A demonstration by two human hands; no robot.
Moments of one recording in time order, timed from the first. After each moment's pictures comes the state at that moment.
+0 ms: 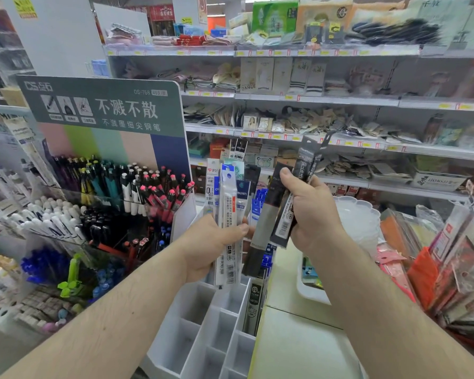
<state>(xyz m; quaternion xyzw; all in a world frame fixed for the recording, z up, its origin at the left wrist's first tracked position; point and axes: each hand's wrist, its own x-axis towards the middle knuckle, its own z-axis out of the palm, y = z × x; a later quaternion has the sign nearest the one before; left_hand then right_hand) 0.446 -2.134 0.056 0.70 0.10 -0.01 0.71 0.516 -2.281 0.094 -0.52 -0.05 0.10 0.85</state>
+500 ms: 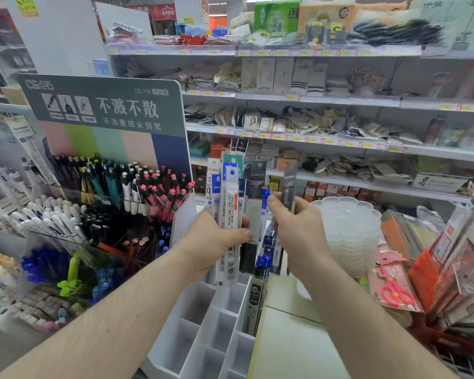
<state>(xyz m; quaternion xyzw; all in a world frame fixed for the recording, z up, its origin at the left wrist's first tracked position) 0.452 -2.135 0.049 0.73 0.11 0.07 0.67 0.501 -2.279 0.063 -0.69 -0.05 0.05 0.72</state>
